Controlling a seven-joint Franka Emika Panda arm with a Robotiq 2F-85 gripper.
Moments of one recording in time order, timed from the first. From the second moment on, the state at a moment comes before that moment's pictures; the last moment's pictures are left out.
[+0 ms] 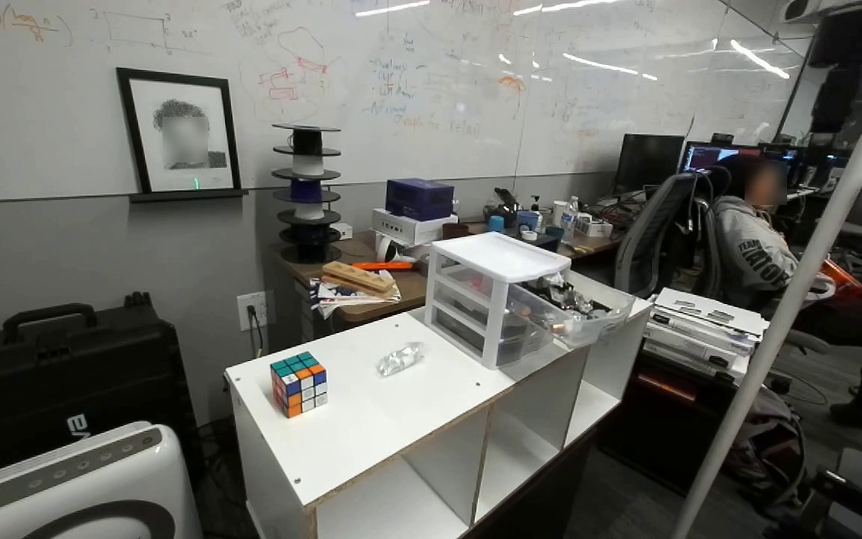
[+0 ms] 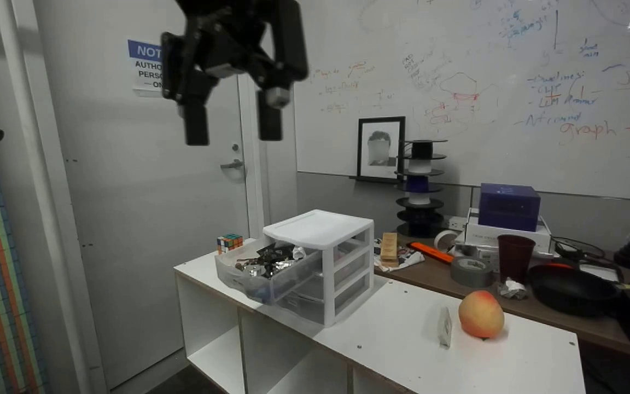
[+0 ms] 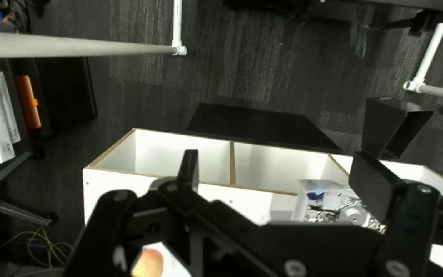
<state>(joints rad) -0.07 -0.43 -0.29 -2.27 -0.22 1.83 -0.43</state>
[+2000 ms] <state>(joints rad) -0.36 0.80 -0.04 -1.38 0.03 2.26 -0.54</state>
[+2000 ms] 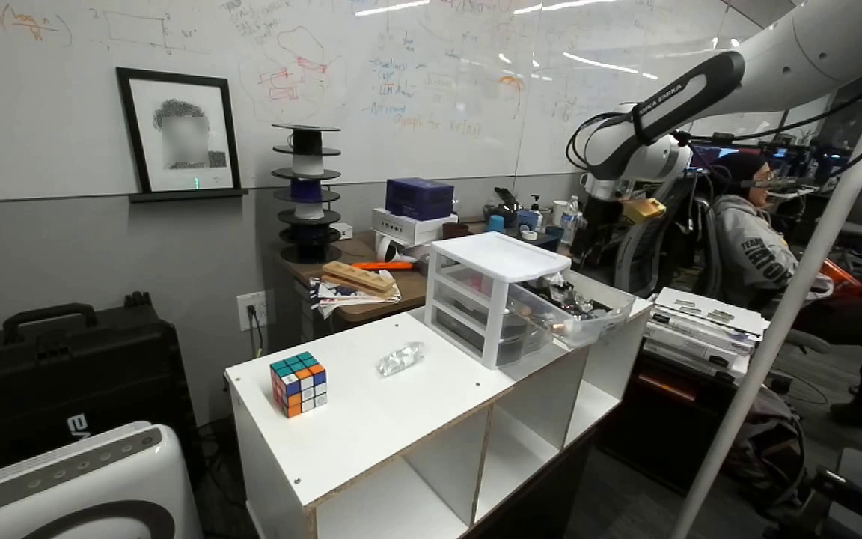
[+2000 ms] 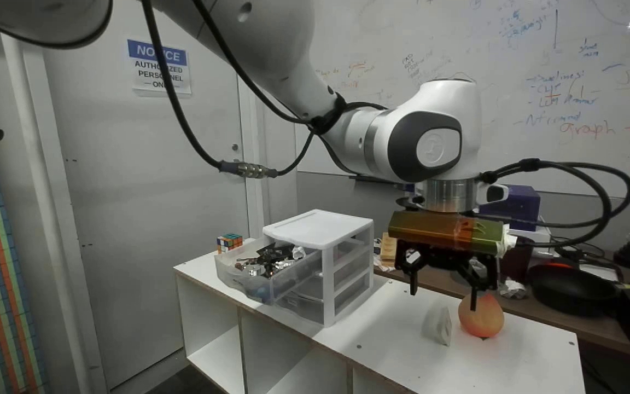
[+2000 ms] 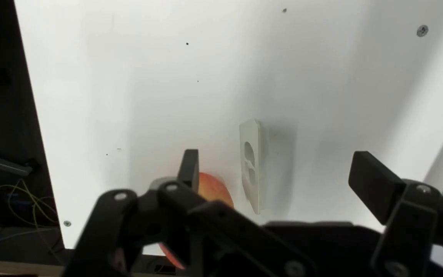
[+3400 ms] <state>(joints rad) -0.34 1.08 -0.03 -1.06 0.02 2.25 -0.45</state>
